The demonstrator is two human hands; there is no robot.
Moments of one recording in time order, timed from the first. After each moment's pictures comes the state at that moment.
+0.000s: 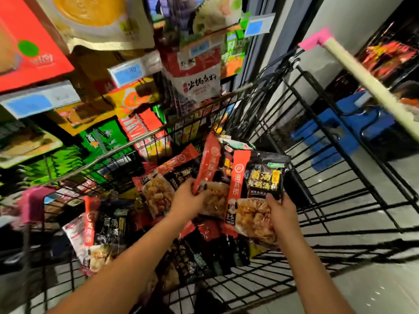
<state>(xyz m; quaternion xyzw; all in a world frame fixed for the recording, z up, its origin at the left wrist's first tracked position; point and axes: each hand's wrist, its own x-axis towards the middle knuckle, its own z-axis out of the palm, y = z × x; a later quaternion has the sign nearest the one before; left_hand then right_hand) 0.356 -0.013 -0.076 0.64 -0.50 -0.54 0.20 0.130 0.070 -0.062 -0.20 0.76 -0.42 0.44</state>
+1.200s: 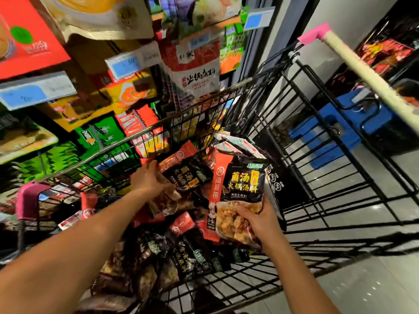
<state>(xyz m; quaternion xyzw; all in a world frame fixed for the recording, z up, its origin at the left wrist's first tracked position) 0.452 -0.087 -0.123 0.70 -0.66 -0.24 -0.08 0.162 0.084 -0.069 -0.27 0.72 -0.39 0.50</state>
